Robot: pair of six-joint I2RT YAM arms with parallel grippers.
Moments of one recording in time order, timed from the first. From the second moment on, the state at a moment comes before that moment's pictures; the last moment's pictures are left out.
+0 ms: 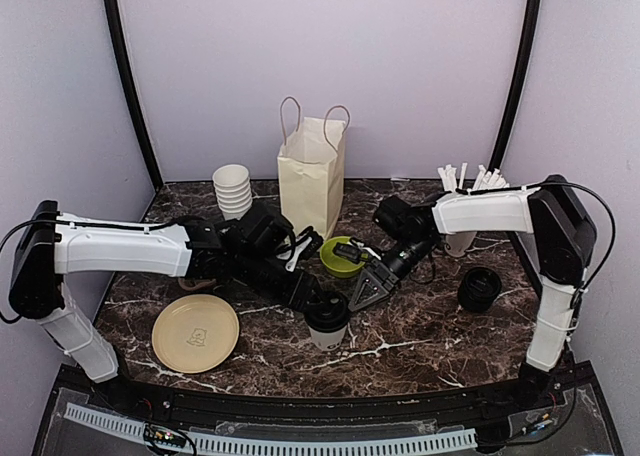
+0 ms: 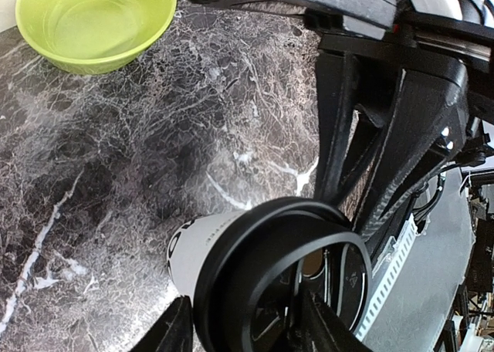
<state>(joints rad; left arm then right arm) -0.98 1.60 1.09 -0.36 0.26 -0.51 0.69 1.91 1.30 -0.84 -1.05 -0.13</state>
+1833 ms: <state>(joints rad) -0.99 1.40 0.95 -0.41 0.17 -0.69 0.73 1.80 1.21 -0.74 -0.92 -0.21</state>
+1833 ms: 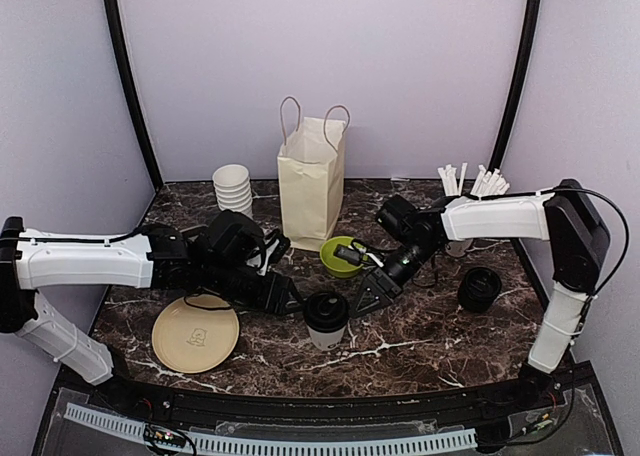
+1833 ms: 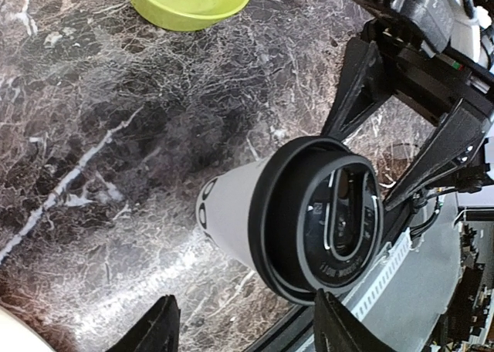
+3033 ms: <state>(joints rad) -0.97 1.48 0.90 -0.28 0.14 -0.76 0.78 1.91 1.30 -0.77 -0.92 -0.10</state>
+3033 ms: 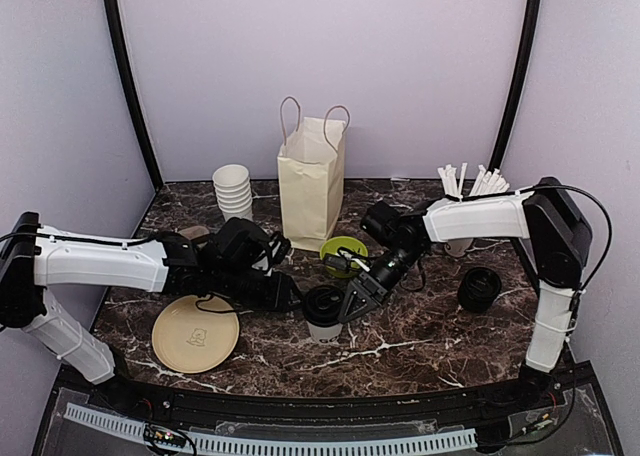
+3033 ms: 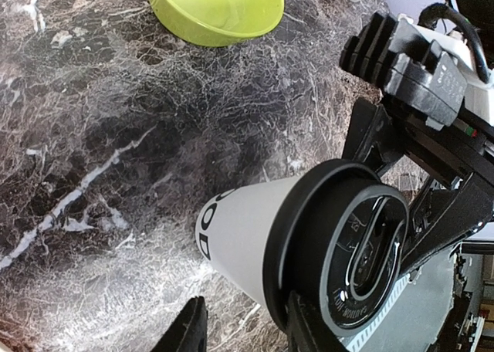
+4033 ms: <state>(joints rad) -1.08 1.33 0.95 -0.25 -0.04 -0.61 0.77 1.83 1.33 -0.82 -0.83 -0.26</state>
